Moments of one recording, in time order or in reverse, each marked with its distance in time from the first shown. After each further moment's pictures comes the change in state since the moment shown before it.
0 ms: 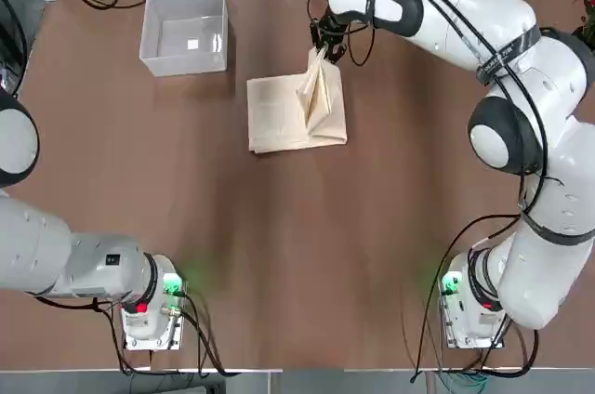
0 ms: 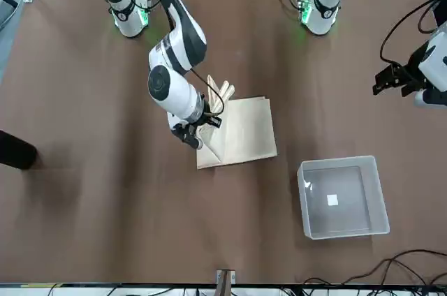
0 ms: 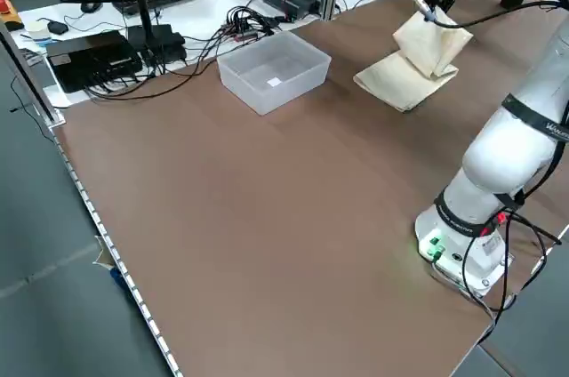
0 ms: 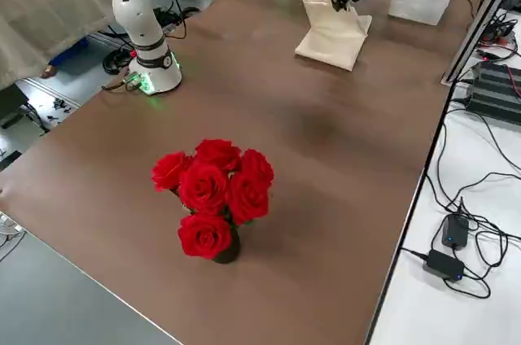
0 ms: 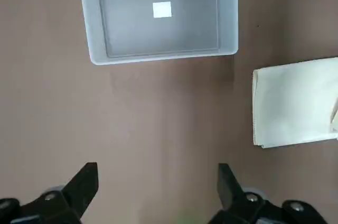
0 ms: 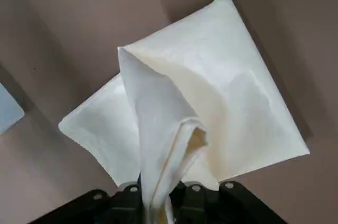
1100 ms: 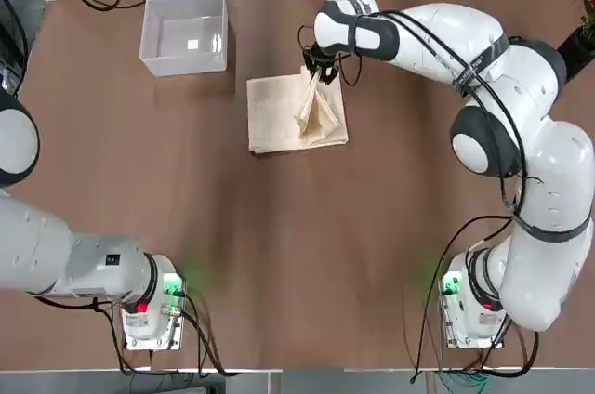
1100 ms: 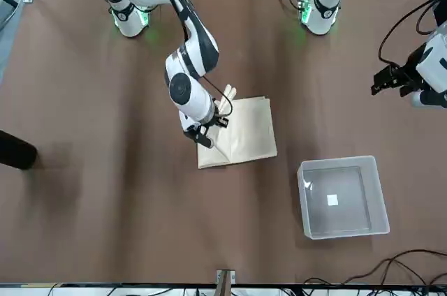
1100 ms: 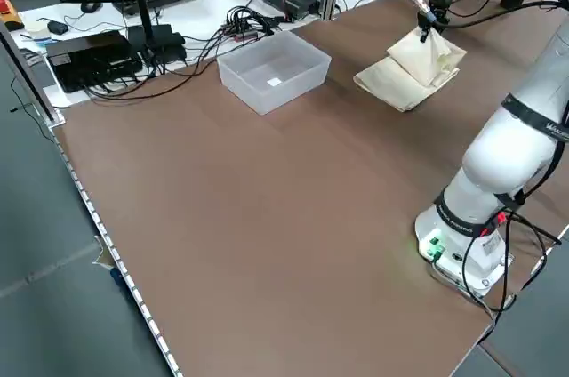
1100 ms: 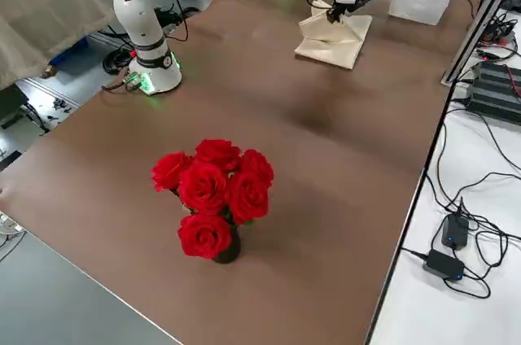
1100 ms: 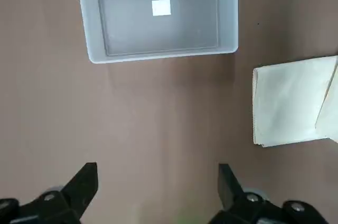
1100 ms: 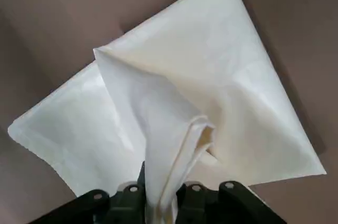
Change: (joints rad) left arm 0.000 0.000 -0.002 -0.003 0.000 0.000 0.000; right arm 0.055 0.091 0.000 0.000 -0.035 0.056 -0.004
